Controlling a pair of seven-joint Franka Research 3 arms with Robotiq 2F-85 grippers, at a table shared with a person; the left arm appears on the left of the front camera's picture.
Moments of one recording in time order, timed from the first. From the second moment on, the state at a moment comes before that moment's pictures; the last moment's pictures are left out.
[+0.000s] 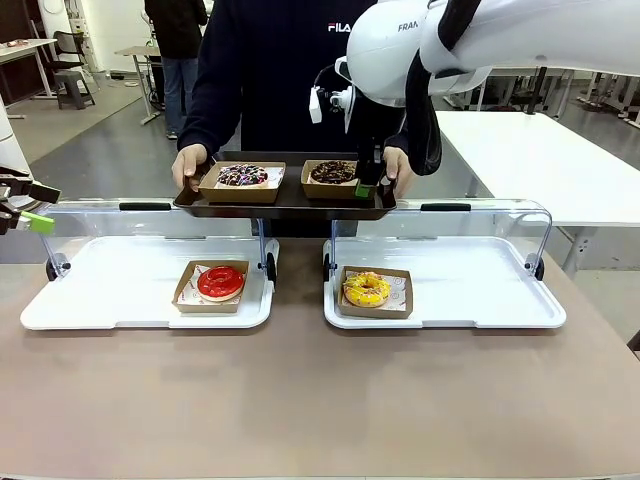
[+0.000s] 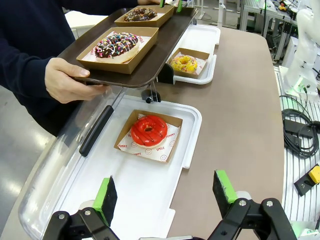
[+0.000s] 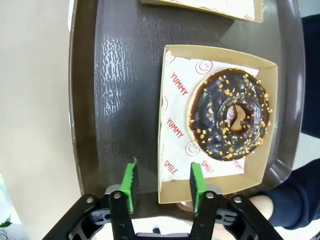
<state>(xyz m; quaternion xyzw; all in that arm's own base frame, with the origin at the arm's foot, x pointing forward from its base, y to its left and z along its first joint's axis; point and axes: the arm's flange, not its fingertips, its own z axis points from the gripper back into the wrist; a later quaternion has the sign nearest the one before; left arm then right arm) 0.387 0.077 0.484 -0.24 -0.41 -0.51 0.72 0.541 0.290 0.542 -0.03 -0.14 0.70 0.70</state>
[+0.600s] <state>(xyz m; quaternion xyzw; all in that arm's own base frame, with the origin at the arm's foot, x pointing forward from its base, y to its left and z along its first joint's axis) 0.387 0.077 0.484 -0.24 -0.41 -0.51 0.72 0.549 0.283 0.549 0.00 -0.12 0.69 0.71</state>
